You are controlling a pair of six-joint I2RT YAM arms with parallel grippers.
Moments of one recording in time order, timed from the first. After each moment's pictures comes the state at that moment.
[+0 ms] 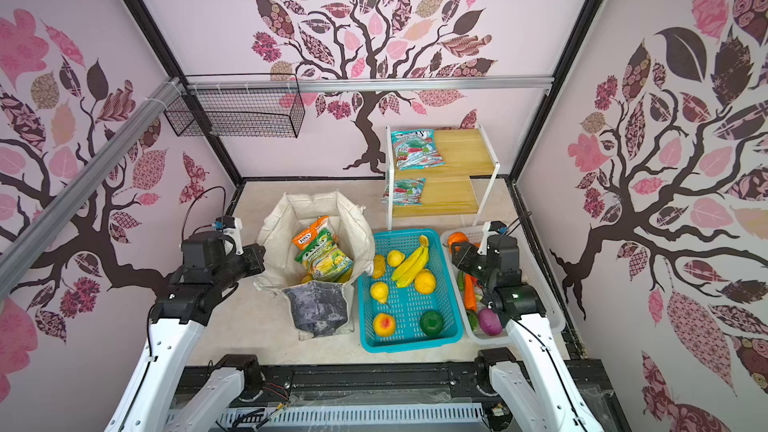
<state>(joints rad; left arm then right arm) -0.04 0.80 0.89 -0.72 0.10 -0.29 0.15 0.75 0.72 -0.48 -0.18 0.62</state>
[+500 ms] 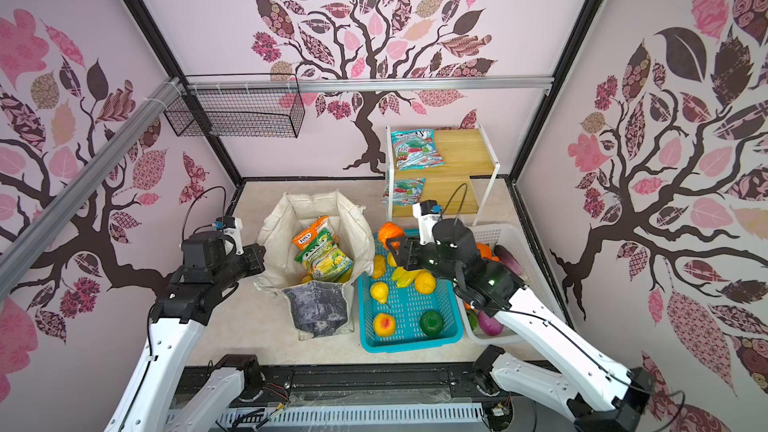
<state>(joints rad) -0.04 0.80 0.89 -0.72 0.10 -0.29 0.78 1.02 1.09 -0.45 -0.06 0.60</state>
